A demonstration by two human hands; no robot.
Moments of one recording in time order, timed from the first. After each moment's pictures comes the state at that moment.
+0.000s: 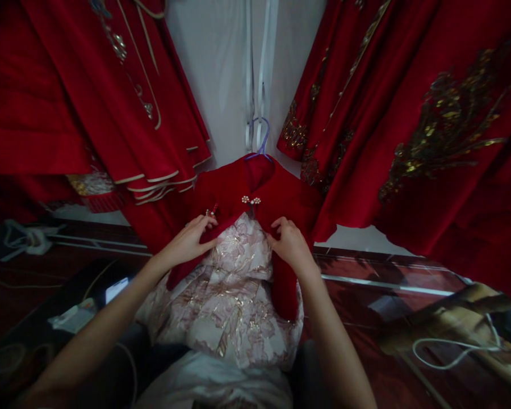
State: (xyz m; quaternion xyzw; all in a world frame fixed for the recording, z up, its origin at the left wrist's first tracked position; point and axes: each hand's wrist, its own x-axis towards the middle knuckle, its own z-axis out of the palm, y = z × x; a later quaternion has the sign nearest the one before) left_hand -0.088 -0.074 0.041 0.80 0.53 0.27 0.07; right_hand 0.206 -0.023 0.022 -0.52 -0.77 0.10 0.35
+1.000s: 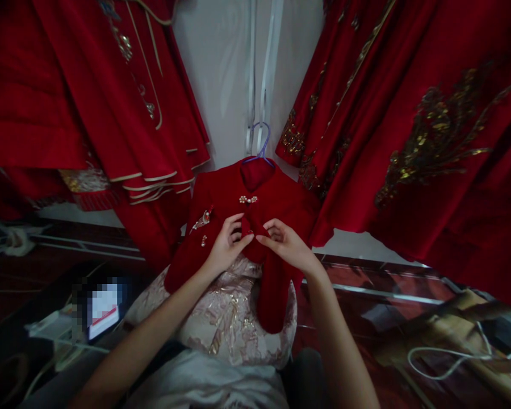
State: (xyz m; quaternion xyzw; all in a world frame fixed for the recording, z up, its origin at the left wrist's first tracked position) left_hand 0.022 -0.059 0.004 0.53 0.34 0.62 0.46; right_hand 0.199 -0.045 0.055 -0.38 -0.70 0.47 0.38
